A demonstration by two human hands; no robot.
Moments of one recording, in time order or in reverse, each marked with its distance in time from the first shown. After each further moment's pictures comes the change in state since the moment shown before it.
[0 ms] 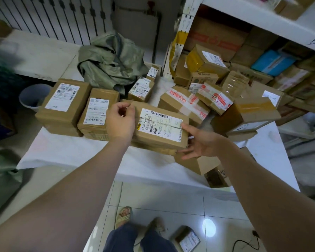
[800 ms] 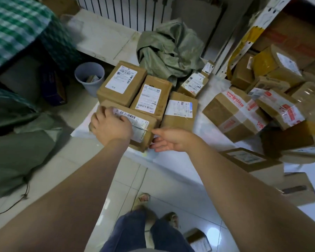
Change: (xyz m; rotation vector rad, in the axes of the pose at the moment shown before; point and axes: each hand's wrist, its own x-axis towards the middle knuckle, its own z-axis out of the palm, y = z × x) left_hand 0.039 -0.069 -0.142 0.842 0.334 -0.104; right_hand 0.102 0.000 0.218 -0.346 -0.252 -0.004
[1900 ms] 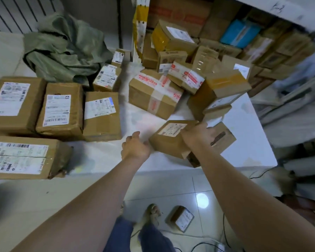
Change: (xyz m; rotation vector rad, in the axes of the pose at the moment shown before) left_hand -0.181 0.126 0.109 0.038 -0.823 0.439; right_hand -0.154 0.132 -0.172 -0.166 1.234 0.355
